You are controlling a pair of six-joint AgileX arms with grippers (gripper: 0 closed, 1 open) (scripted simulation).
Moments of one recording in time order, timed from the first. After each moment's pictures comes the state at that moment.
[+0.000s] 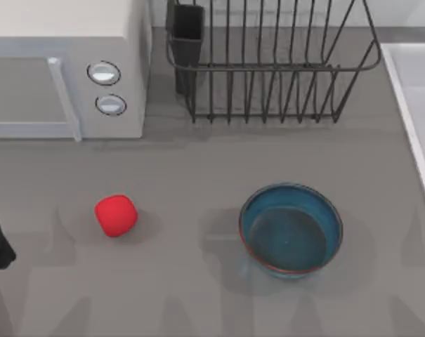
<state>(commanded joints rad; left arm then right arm) 0.00 0.00 0.00 0.00 0.00 0.00 0.00 0.00 0.00 0.00 0.00 0.00</state>
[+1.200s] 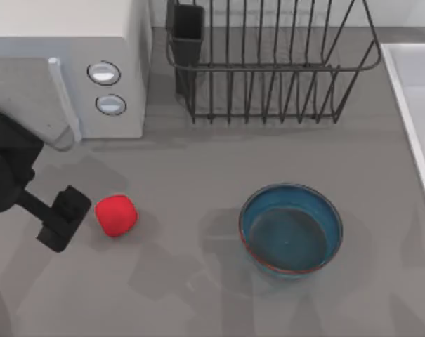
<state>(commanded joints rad) -0.28 1.07 0.74 -0.57 0.01 0.37 0.00 0.00 0.00 0.00 0.00 0.00</state>
